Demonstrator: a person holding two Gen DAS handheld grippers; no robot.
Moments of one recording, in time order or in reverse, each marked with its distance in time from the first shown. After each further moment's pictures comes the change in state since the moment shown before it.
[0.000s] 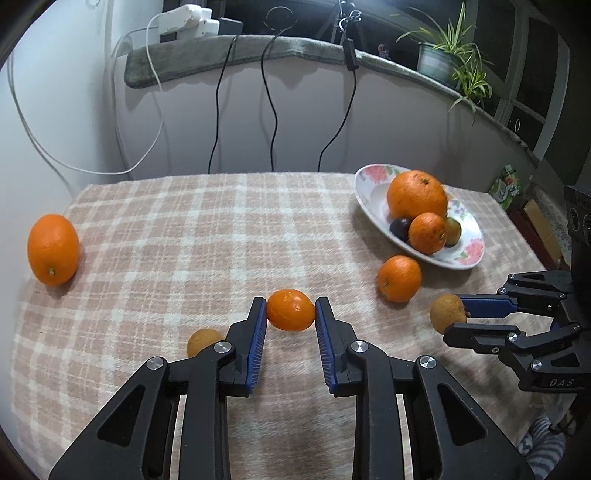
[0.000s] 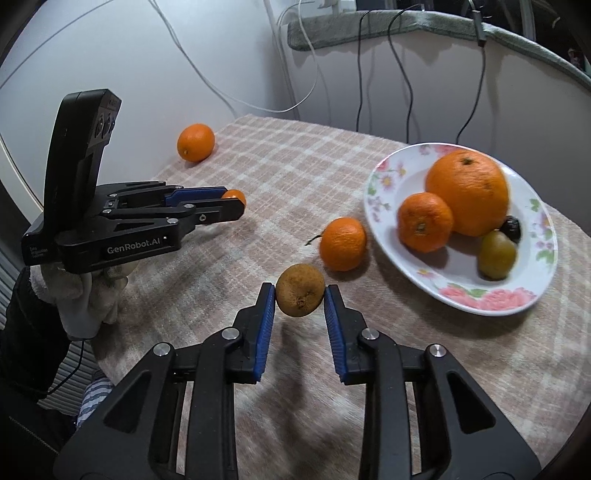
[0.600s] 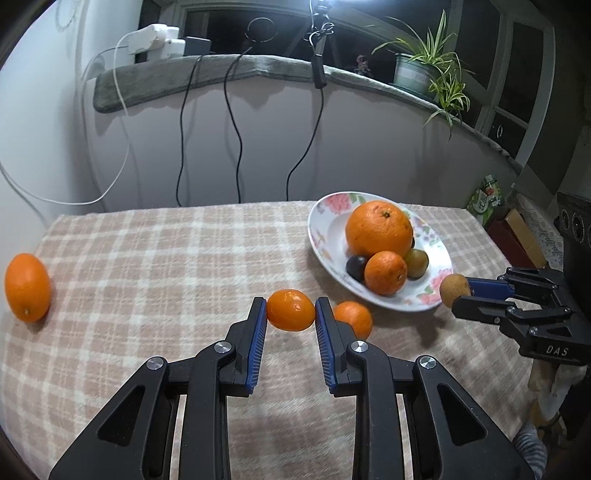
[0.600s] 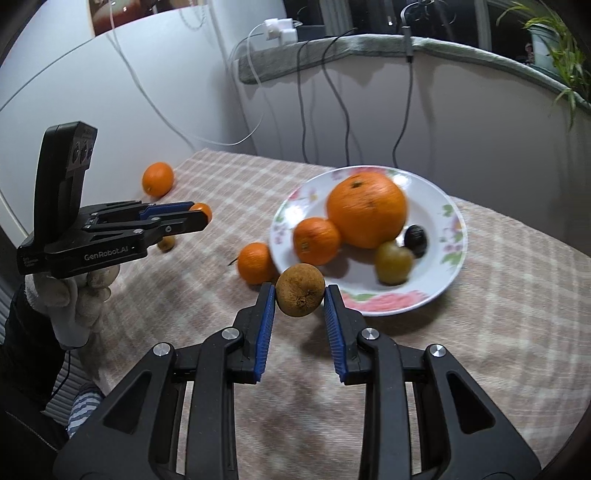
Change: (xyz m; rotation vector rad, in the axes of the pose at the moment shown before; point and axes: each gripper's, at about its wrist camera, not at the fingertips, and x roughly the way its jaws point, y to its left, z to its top) left arm 0.006 -0.030 0.027 0.019 -0.043 -0.070; right arm -0.049 -0.051 0.002 0.073 -0.083 -0.102
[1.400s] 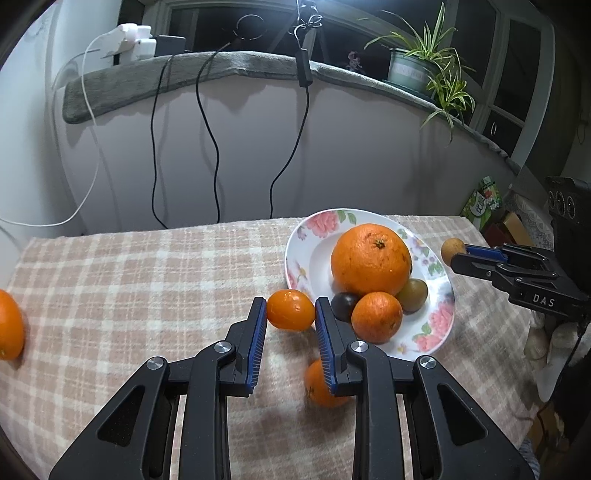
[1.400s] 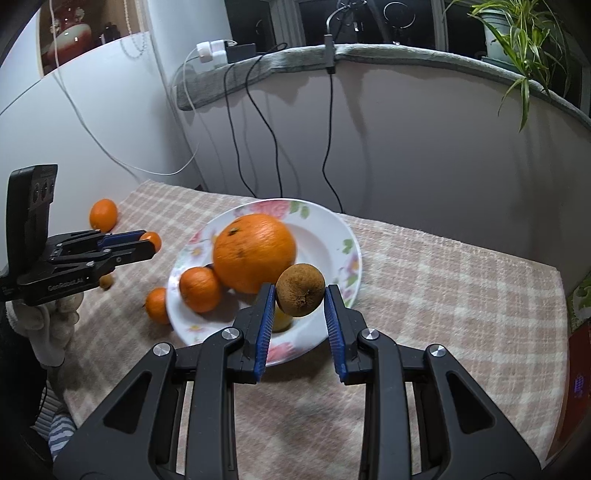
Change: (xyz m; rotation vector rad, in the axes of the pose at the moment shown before) left arm 0.034 -0.012 0.030 0.016 0.012 -0.030; right arm -0.004 -0.077 0.027 0.069 -0.037 -0.114
